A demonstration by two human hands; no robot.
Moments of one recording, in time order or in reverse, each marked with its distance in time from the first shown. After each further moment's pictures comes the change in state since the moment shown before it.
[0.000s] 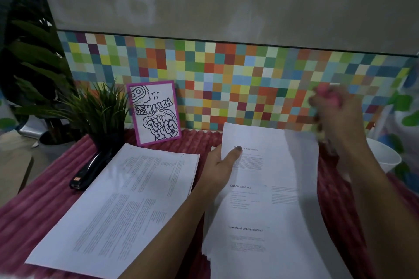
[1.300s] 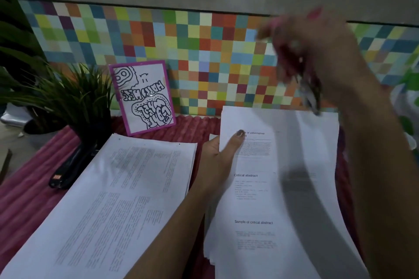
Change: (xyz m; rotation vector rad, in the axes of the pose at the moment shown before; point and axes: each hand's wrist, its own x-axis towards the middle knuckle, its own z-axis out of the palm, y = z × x) left_hand 0.000 -0.006 -0.003 -0.168 -0.025 0.046; right_hand 0.010 -0.080 0.042 0.200 -0.418 -0.164
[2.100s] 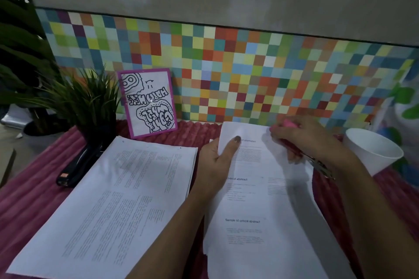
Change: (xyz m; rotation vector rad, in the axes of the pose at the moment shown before) left_hand 0.001 -0.006 -0.008 0.193 0.058 0.188; right_hand -0.054 0.087 -0.016 -0.363 -0.131 0.462
